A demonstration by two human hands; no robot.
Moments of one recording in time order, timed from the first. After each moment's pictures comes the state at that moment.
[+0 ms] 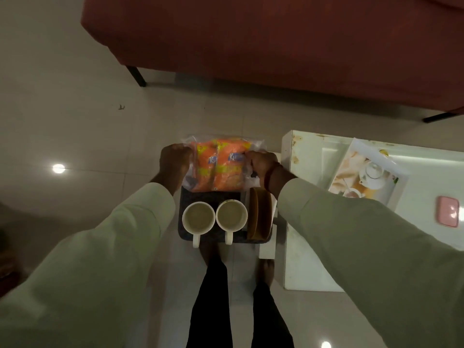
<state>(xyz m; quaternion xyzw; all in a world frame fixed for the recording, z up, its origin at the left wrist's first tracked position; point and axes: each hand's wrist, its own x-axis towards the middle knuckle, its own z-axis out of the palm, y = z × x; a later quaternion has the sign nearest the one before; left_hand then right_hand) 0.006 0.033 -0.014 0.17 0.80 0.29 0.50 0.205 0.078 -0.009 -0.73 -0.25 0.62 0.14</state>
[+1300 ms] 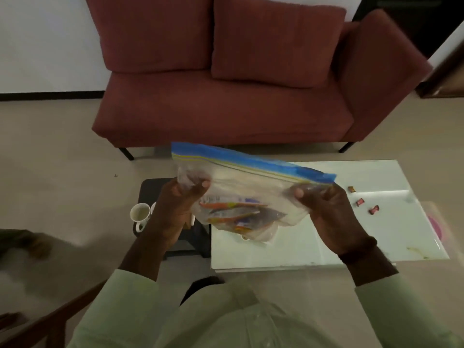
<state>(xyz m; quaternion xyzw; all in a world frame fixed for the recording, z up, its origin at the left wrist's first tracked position) 0.360 -0.198 0.371 0.37 0.53 0.53 0.55 0.640 -0.185 0.365 -0.42 -0.46 0.61 0.50</state>
